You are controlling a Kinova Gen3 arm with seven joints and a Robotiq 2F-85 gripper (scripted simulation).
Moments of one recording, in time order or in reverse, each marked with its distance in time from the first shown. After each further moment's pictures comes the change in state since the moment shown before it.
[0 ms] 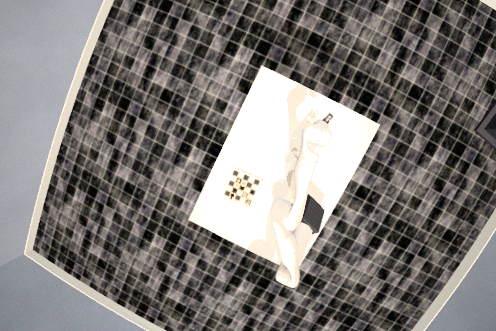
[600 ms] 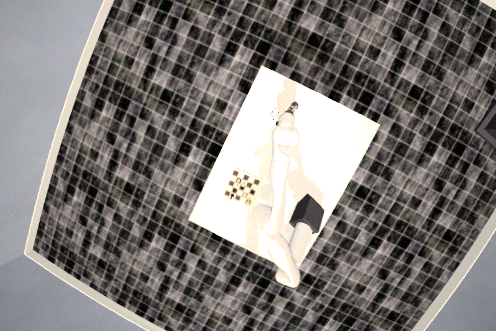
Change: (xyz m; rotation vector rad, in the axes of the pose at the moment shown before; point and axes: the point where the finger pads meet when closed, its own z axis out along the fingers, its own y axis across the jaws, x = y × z) arm 0.183 -0.047 -0.043 -0.076 0.337 0.068
